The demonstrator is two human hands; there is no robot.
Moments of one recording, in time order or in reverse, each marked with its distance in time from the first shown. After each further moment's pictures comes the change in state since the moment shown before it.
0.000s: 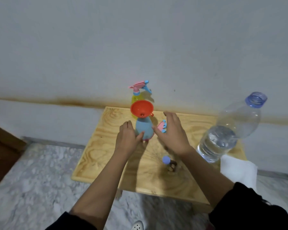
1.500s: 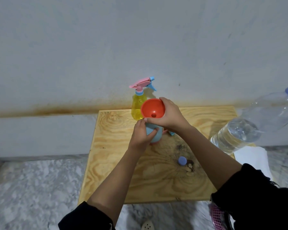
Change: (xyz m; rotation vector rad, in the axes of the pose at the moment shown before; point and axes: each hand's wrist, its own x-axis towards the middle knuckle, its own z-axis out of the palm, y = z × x) left_hand 0.069 -0.041 0.052 -0.720 -0.149 0.247; right_hand 0.076 -0.044 0.039 0.170 -0.067 0.175
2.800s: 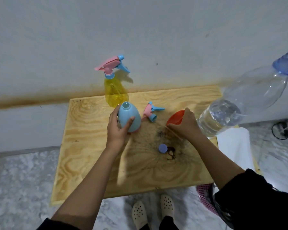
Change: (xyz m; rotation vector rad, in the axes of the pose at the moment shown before) left_hand -0.016 -0.003 0.021 -0.216 0.172 -0.153; right_hand -0.051 0.147 -0.032 -0.193 0.047 0.535
